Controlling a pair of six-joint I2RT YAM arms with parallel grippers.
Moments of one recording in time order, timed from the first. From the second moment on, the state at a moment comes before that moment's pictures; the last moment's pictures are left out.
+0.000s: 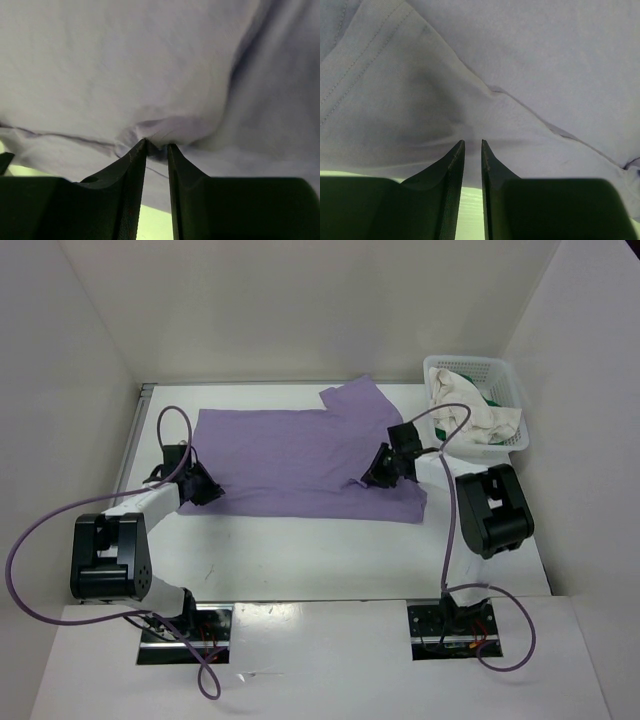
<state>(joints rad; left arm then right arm) 0.07 1.47 0.74 -0.19 0.14 -0.64 0.28 1.75 0.98 -0.18 -0.19 0.79</state>
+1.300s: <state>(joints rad) -0.18 1.59 0.77 -0.18 0.21 -0.66 0.55 1.84 1.09 -0.22 -0.15 0.74</state>
